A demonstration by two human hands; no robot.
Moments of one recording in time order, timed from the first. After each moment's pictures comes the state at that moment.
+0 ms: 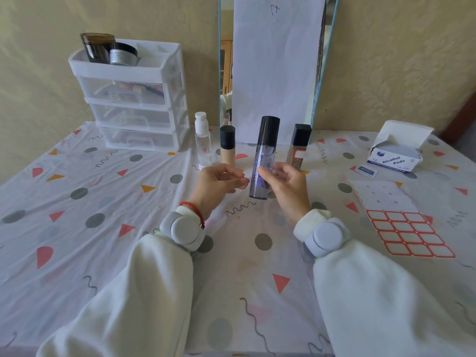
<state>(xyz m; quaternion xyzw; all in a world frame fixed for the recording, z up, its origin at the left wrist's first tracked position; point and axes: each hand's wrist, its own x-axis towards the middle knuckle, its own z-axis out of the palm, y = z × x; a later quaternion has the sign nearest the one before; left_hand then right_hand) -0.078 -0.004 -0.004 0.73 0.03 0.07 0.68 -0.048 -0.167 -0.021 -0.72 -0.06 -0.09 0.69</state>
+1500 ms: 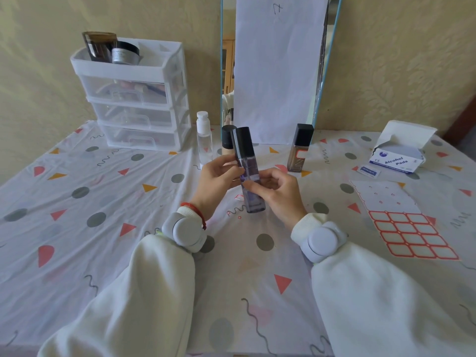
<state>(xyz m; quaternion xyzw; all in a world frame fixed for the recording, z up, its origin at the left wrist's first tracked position) -0.083 -0.011 0.005 0.66 -0.02 0.10 0.74 -0.061 -0.157 -0.022 -0.77 -0.16 -0.09 0.62</state>
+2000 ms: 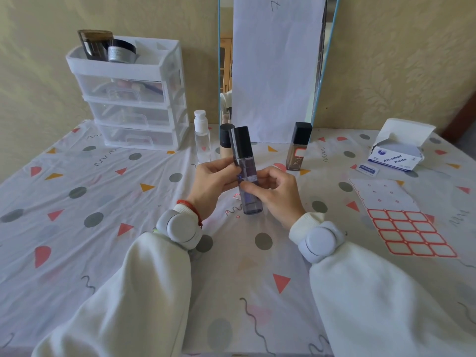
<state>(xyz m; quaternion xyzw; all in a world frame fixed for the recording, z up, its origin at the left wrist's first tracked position) -0.082 -0.006 0.002 0.64 -0.05 0.06 0.76 -0.062 -0.158 -0.022 -0.76 -0.18 -0.11 0.61</state>
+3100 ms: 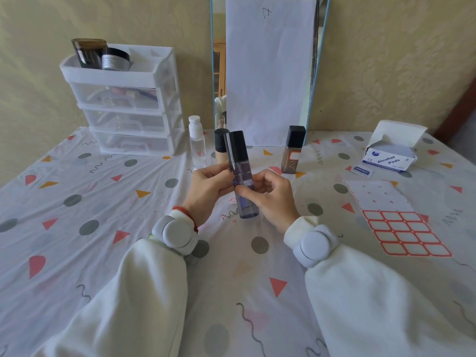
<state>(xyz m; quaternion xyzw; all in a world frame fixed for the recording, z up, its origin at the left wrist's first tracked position) -0.082 -0.007 0.000 0.63 -0.06 0.05 0.78 -0.066 -0.156 -0.021 -0.78 -0.17 -0.14 0.59</state>
